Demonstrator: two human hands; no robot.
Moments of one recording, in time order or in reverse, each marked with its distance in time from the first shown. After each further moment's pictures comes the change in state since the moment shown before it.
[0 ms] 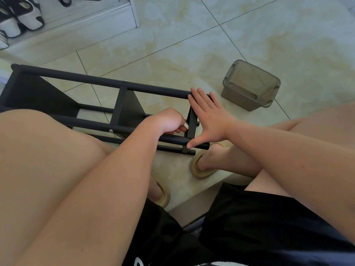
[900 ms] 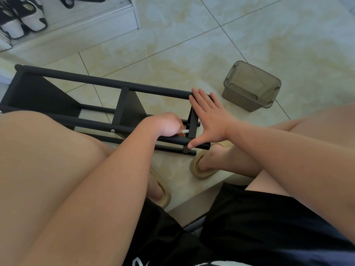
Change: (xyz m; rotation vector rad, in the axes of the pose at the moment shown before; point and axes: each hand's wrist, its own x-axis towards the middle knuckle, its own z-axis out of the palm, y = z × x) left_hand -0.018 -0.010 -0.015 0.557 -0.104 0.180; right_hand 0.000 -0.001 0.000 -0.002 0.007 0.004
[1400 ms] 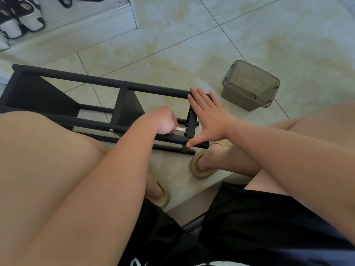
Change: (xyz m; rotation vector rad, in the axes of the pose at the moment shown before) left_hand -0.005 -0.002 -0.009 -0.024 0.087 -0.030; right_hand 0.001 0.001 0.000 0.005 -0.001 0.002
